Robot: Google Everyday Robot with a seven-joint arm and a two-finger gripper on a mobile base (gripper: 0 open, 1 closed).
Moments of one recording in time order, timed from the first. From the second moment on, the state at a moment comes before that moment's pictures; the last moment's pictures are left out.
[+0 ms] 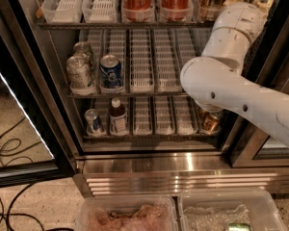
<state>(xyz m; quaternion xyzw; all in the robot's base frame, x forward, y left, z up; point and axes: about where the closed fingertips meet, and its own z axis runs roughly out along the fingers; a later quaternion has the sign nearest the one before) 0.639 -0.254 1.097 0.16 0.45 -0.23 0.85</state>
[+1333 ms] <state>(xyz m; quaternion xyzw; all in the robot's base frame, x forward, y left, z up) 0.636 -0.270 1.087 0.19 0.48 -0.25 0.82</state>
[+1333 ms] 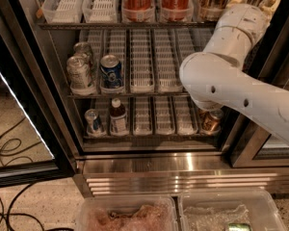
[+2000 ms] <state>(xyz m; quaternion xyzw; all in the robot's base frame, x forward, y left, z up) 0.636 -0.270 1.087 0.19 0.48 -0.25 0.82</state>
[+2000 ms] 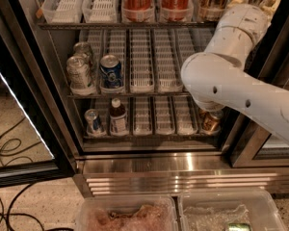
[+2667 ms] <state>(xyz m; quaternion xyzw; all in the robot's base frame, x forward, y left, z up) 0.635 -0.271 1.087 0.17 0.48 -0.25 0.82</state>
